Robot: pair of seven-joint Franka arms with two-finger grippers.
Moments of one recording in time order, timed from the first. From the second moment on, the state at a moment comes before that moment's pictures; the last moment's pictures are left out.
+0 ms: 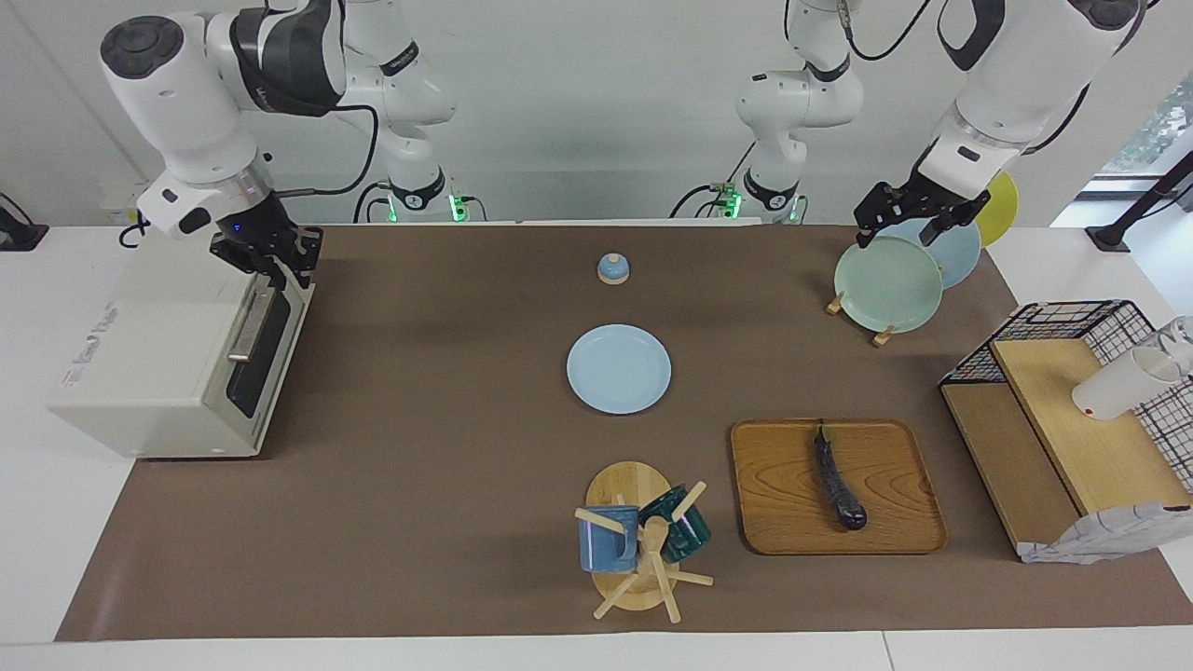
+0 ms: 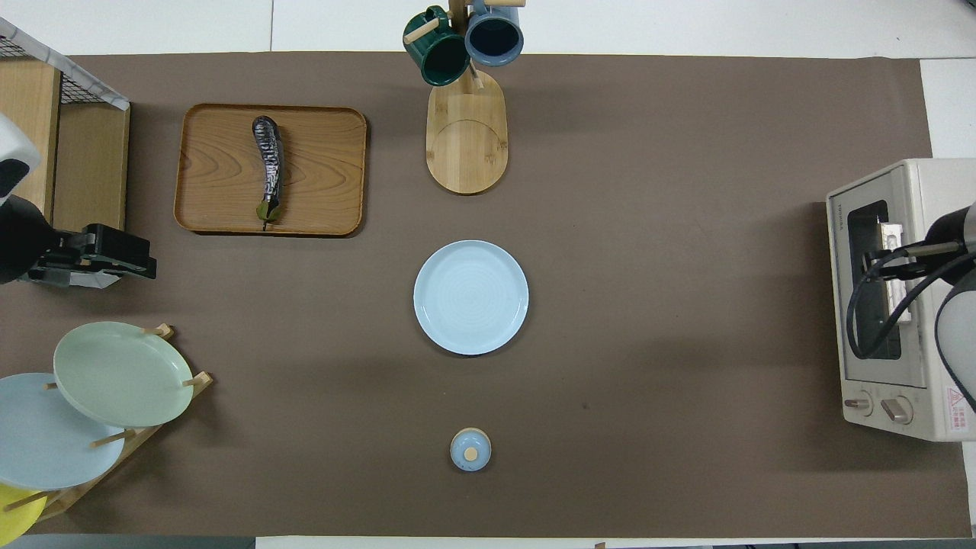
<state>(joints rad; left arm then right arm) -0.07 -0.06 -0.04 -1.65 -0.06 1.50 -0.10 -0.07 -0.12 -0.02 -1.94 -0.10 1.79 -0.13</state>
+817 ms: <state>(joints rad) -0.07 0.17 -0.05 -1.67 -0.07 1.82 -0.10 -0.16 -0.13 -0.02 -2.10 -0.15 1.96 -0.21</state>
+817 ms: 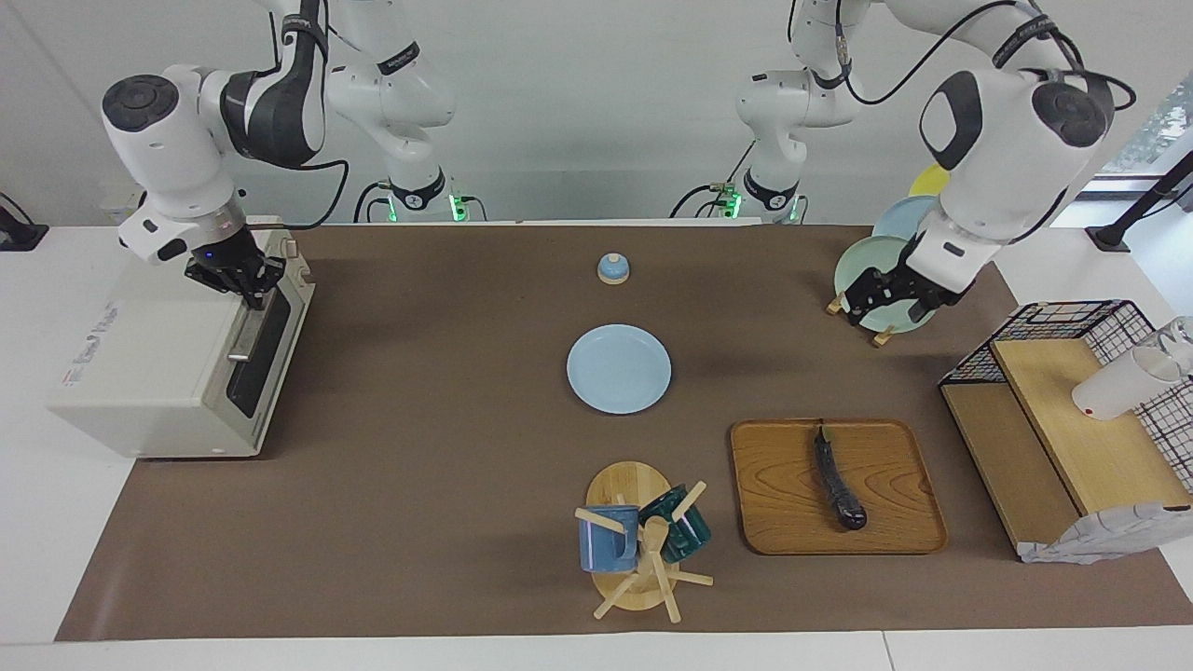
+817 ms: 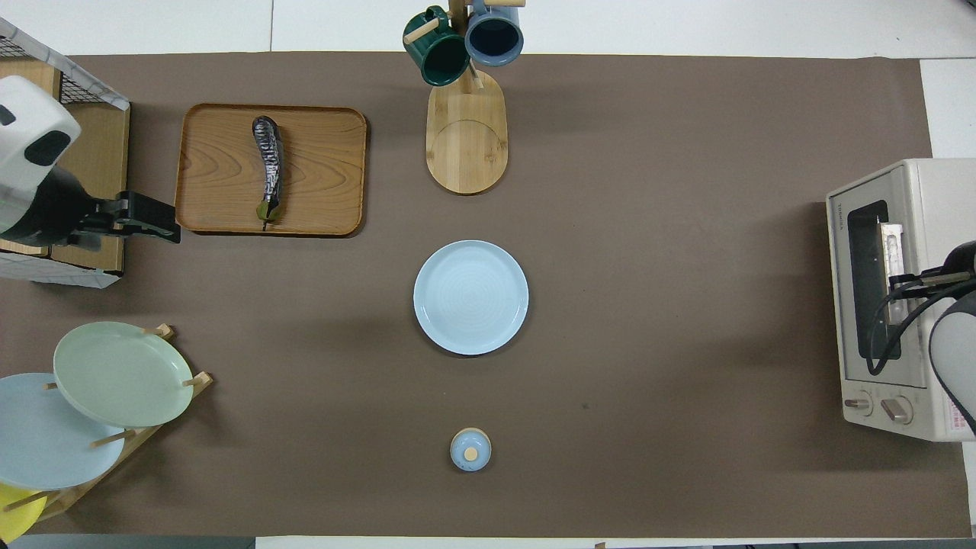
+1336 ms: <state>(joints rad) -0.12 0.44 -0.05 -1.67 -0.07 2.16 -0.09 -0.05 -0.12 -0.01 -2.18 -0.09 2.05 -0.11</state>
